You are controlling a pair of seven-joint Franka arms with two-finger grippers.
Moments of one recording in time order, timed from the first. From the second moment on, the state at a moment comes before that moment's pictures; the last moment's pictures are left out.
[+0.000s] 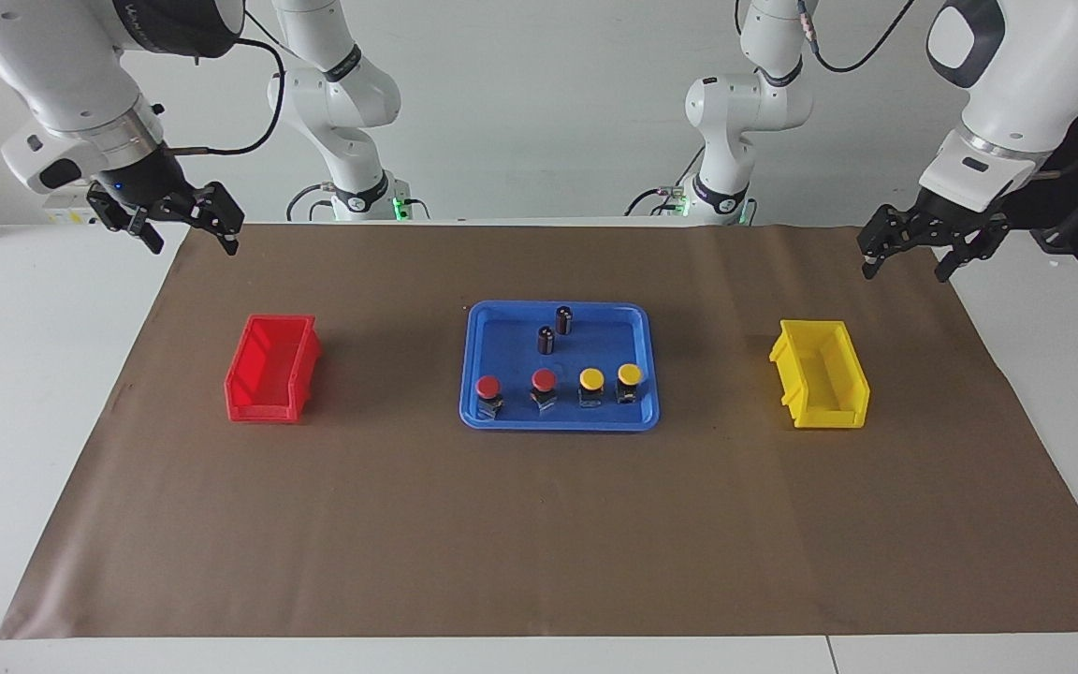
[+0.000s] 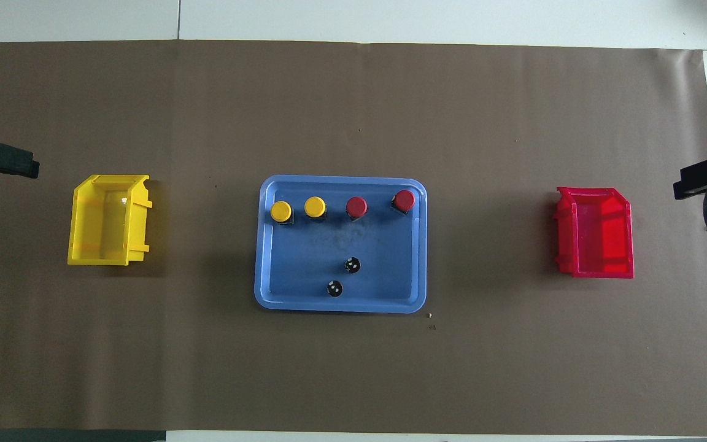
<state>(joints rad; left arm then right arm) -0.08 0.00 0.01 -1.59 0.02 1.64 0.11 -0.02 0.00 -0.04 -1.55 -0.02 1.48 -0.04</state>
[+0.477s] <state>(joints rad) -0.08 0.00 0.01 -1.59 0.02 1.64 0.11 0.16 0.04 -0.03 -1.54 -0.02 1.55 0.08</state>
